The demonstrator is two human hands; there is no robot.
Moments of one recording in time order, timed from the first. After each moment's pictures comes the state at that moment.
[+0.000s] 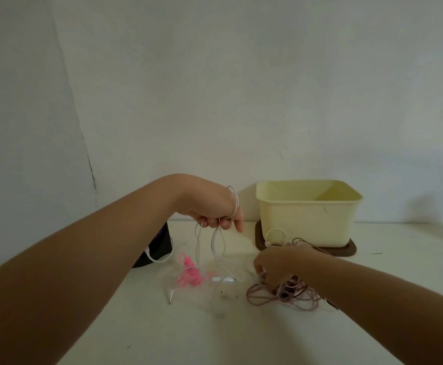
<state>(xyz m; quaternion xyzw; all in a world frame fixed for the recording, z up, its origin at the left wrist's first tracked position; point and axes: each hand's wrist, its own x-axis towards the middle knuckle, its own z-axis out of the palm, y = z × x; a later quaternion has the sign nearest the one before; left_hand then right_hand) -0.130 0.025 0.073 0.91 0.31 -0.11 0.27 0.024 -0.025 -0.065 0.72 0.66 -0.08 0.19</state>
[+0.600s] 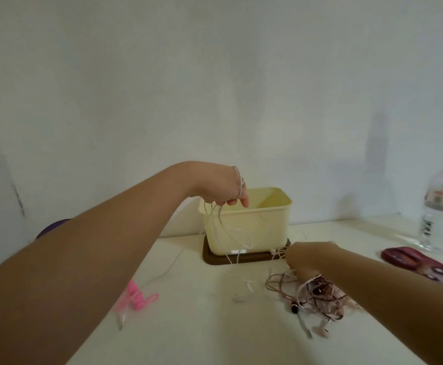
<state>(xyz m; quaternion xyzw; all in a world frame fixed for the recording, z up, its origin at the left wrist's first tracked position) -0.030 -0.038 0.108 0.97 0.19 -0.03 0.14 0.138 -0.126 -0.052 0.82 0.52 -0.06 0.23</state>
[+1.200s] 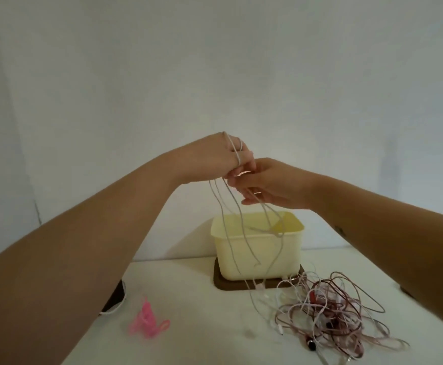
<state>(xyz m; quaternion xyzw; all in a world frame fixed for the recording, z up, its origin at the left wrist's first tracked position) -0.061 -0.039 0.166 0.95 0.12 0.24 0.17 0.069 -0.114 0.119 0.56 0.61 -0.28 -0.48</state>
